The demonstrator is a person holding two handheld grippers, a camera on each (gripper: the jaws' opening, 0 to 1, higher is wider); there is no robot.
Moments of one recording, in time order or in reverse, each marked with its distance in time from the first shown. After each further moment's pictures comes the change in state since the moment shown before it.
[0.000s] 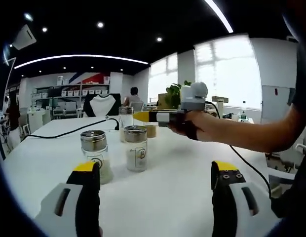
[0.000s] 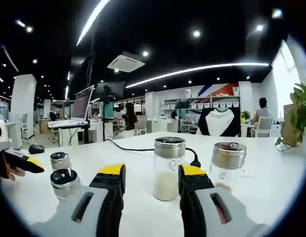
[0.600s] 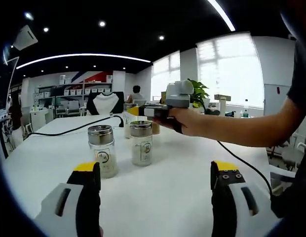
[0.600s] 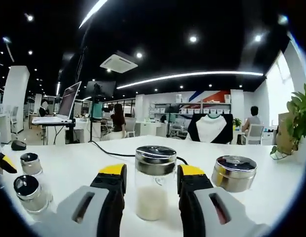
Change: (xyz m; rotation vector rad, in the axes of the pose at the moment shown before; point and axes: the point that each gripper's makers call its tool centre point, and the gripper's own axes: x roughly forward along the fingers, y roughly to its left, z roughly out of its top) left arm -0.008 0.008 -0.006 -0.005 0.001 0.030; right arm 0.046 -0.013 0.004 -0.031 -0.002 -0.064
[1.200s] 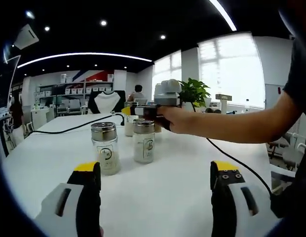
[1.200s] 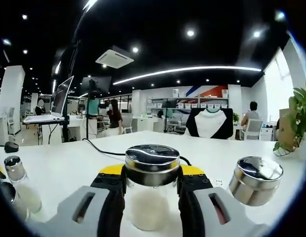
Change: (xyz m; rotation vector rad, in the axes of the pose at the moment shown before) left arm -0.003 0.005 -0.005 -0.010 0.007 0.008; right arm 0.026 -0.002 -0.008 0.031 0.039 -0.024
